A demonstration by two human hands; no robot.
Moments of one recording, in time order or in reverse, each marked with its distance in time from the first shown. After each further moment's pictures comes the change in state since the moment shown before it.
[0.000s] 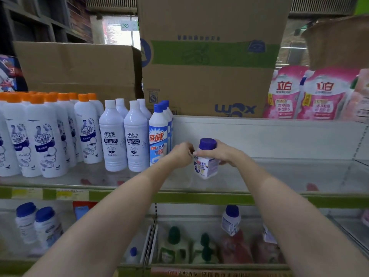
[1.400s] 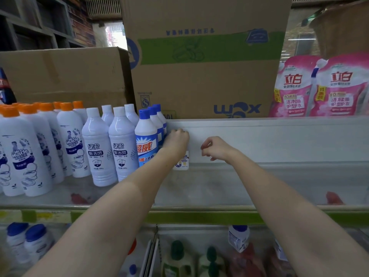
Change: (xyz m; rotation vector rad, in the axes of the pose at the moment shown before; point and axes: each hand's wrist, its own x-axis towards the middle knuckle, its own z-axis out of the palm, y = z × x) left_hand 0.079 0.005 -0.011 0.730 0.232 0.037; right_hand 0.082 0.014 -0.018 -0.025 0.106 -0.123
